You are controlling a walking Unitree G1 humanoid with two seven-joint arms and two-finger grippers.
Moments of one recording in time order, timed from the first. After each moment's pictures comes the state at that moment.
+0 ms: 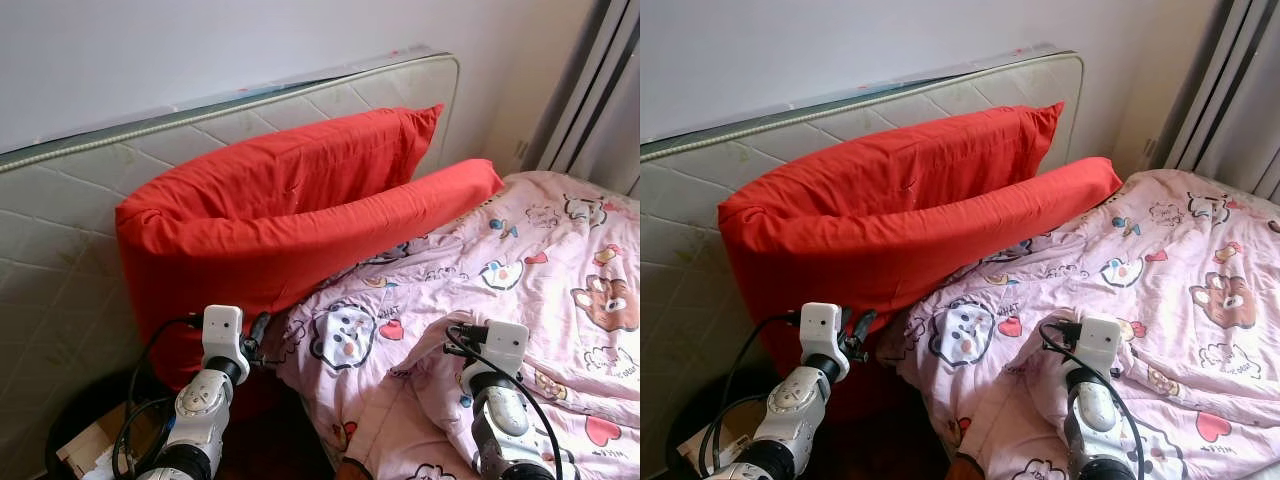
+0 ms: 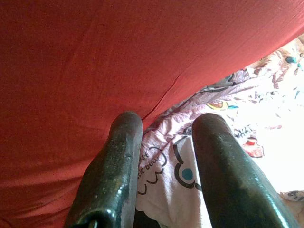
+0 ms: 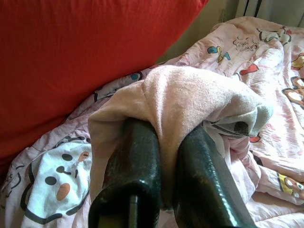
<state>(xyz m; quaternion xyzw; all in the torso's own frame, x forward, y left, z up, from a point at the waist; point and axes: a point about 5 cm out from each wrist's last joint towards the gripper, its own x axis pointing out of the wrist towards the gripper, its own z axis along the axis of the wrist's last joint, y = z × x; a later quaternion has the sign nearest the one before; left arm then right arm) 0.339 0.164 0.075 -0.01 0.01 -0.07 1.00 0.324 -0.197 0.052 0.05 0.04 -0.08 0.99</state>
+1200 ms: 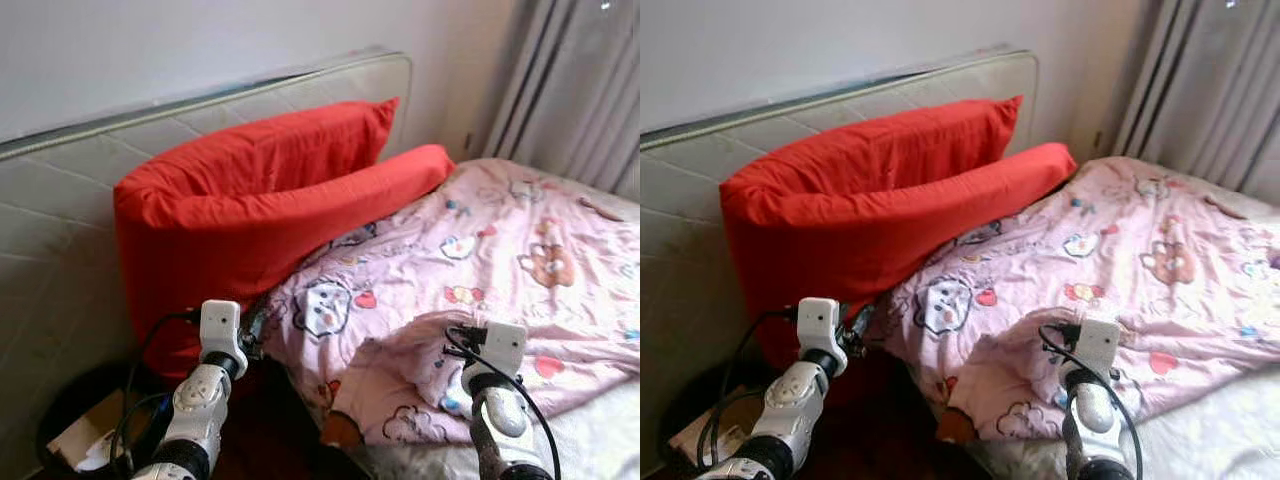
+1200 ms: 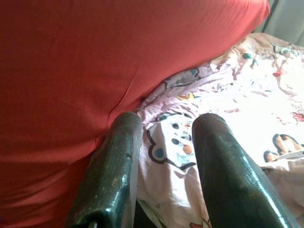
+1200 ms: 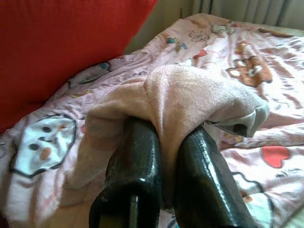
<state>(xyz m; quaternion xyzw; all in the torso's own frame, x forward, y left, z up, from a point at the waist) 0.345 0.167 0.083 -0.01 0.00 -0.07 1.00 0.324 -0.196 0.051 0.05 0.05 -0.09 0.99</state>
